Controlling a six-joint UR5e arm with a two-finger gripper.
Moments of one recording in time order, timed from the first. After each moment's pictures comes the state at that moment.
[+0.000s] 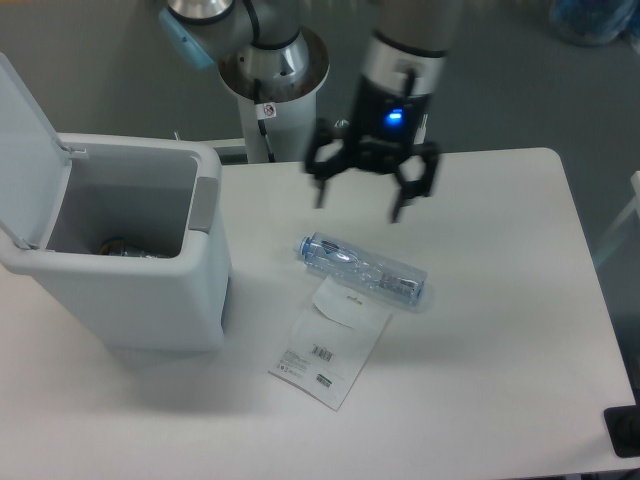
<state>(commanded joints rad) 2.81 -1.65 -1.63 -1.26 1.27 0.94</state>
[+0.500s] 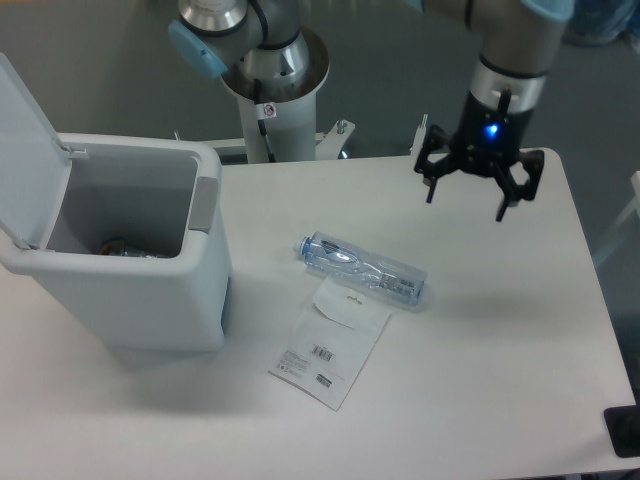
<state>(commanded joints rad) 2.85 -1.79 -1.62 -1.22 1.35 1.44</state>
